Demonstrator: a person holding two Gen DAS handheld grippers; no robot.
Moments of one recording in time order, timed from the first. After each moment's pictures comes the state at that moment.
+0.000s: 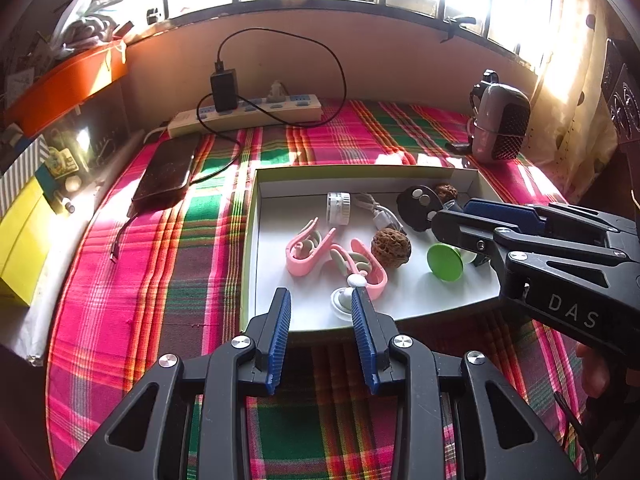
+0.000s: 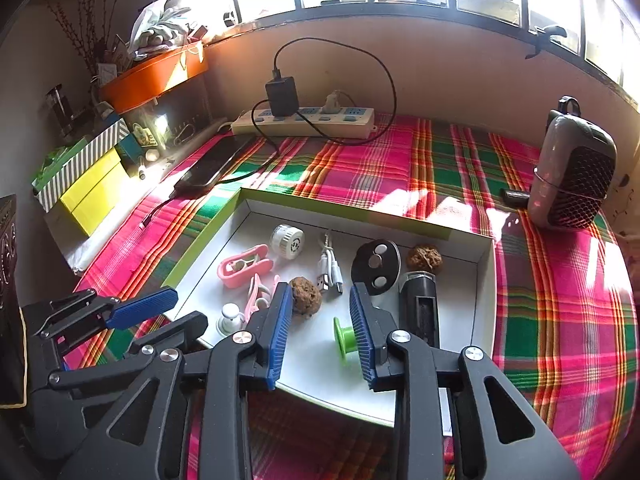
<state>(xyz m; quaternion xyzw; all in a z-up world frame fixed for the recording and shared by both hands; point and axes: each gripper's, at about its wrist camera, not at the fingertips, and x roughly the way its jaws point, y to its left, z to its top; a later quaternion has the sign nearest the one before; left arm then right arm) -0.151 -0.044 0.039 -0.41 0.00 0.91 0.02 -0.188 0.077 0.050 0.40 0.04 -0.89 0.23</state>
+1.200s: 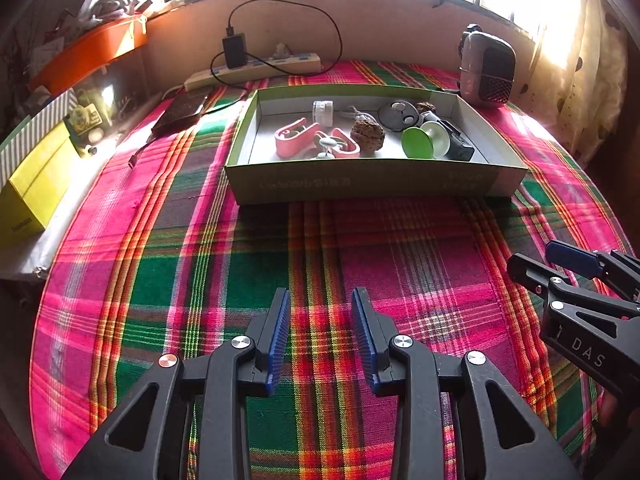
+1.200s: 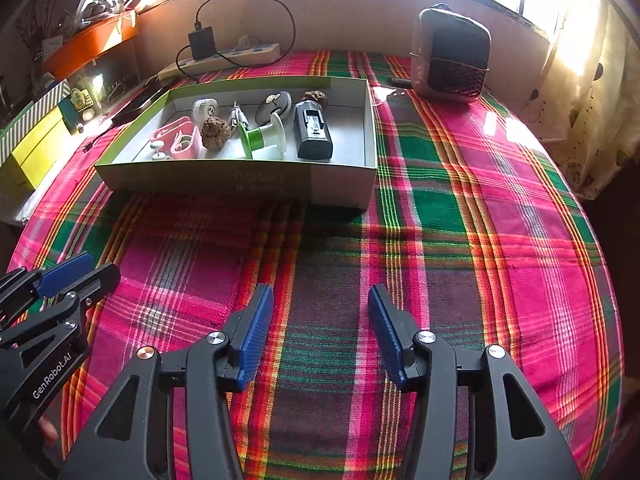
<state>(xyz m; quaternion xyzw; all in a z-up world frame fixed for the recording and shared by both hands) -0.075 -0.022 0.003 -0.44 0.00 0.90 -0.01 -0.087 0.137 0.000 0.45 0.04 -0.89 0.08</state>
